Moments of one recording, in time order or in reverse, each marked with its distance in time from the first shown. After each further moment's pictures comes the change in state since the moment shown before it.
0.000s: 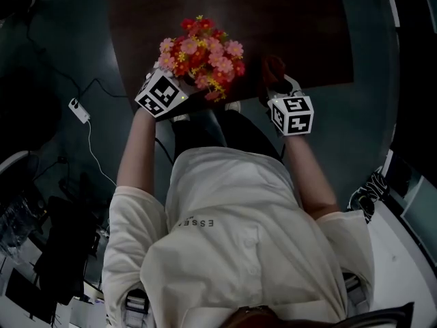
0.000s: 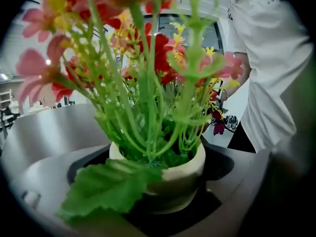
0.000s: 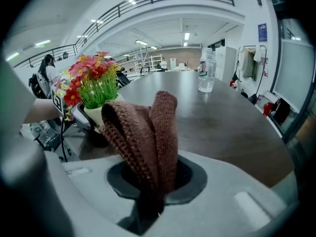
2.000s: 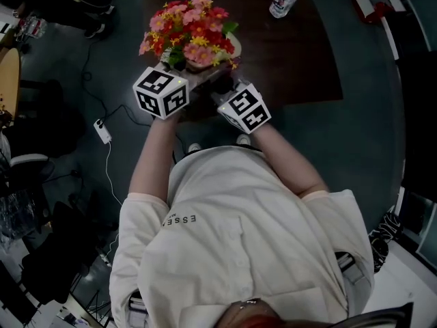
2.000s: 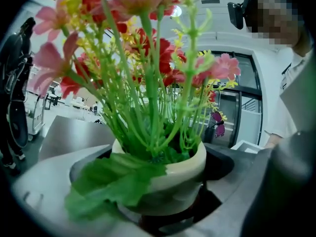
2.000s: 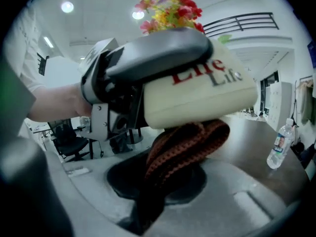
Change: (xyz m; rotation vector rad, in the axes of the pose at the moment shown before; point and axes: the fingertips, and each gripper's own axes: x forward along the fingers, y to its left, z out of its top) left arm -0.105 0.015 0.204 -0.357 -0.365 0.329; right arm -0.051 0.206 0.139 -0.418 -0.390 0.471
